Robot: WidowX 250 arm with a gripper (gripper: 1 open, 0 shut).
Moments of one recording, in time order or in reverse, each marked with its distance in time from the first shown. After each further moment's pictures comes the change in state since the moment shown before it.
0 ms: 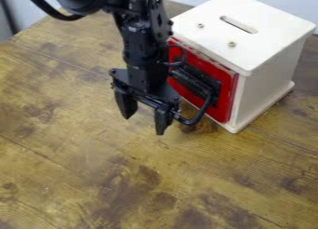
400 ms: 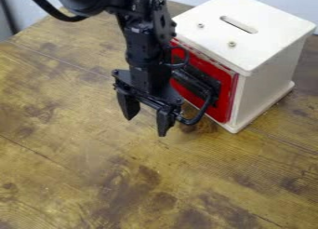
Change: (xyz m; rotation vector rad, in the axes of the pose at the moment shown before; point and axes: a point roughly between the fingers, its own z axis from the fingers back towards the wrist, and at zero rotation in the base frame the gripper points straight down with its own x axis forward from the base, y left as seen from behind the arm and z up) arm 0.000 0.000 -0.001 0.000 -0.002 -0.005
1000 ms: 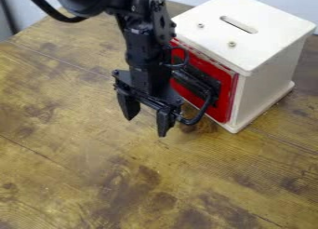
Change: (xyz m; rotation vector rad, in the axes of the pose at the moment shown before) arm -0.001 0.001 -0.001 -0.002 0.000 -0.001
